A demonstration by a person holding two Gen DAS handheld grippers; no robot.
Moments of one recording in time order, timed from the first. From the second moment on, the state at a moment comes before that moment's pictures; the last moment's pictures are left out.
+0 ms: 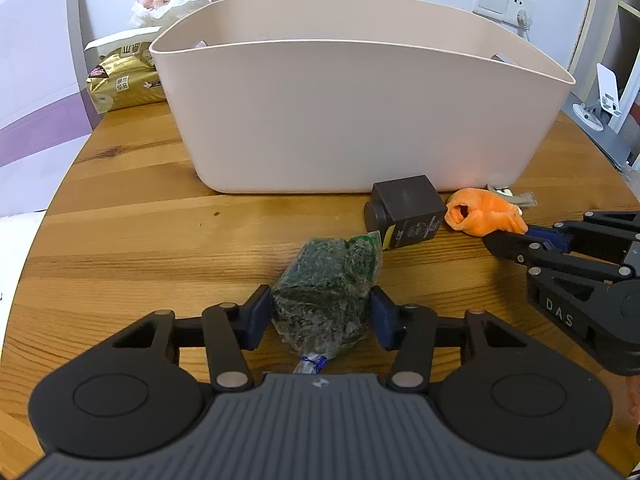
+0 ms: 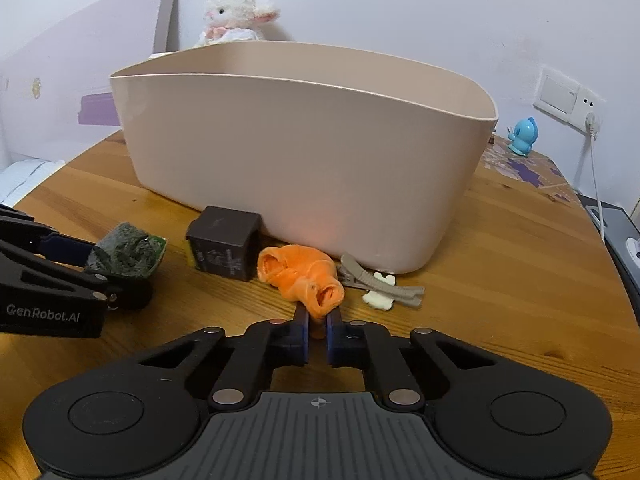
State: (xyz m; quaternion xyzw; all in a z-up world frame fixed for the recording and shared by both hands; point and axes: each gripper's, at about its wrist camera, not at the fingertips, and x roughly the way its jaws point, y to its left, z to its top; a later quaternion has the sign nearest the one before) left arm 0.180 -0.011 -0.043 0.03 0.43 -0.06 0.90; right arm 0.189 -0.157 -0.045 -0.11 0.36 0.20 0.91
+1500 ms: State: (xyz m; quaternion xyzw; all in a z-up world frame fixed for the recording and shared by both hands) left arm 0.167 -0.012 0.069 0.05 0.29 -0.06 0.95; right arm 0.149 -0.220 0.087 -0.03 0.20 0.15 0.97
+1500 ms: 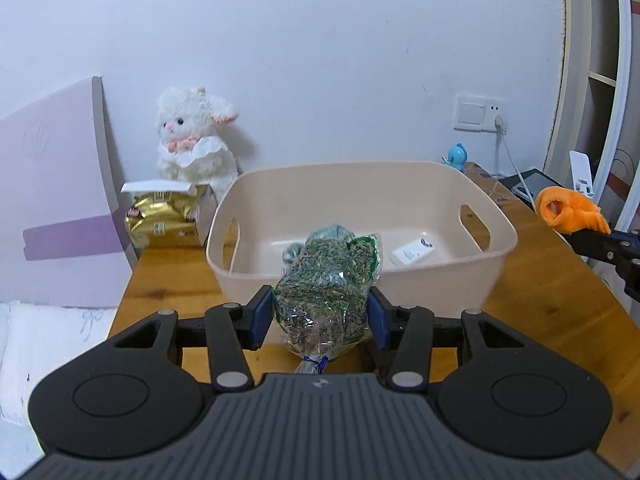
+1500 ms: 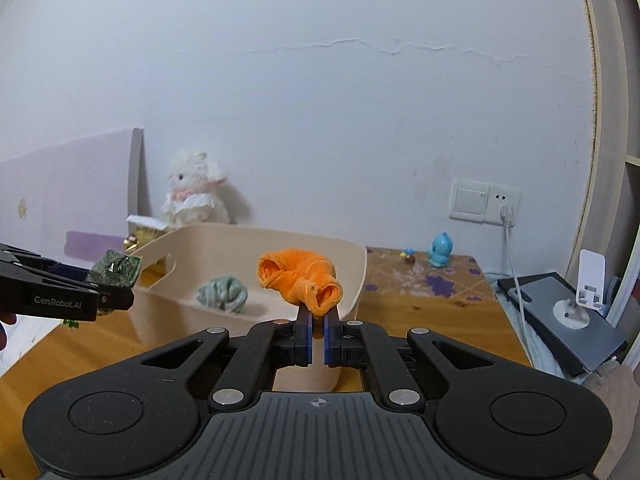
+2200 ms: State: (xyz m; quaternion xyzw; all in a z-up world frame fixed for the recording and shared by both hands) left arm 0.306 -0.027 0.027 0.07 0.37 -0.02 0.93; right arm 0.265 -0.168 0.060 -0.07 0.25 0.15 0.95
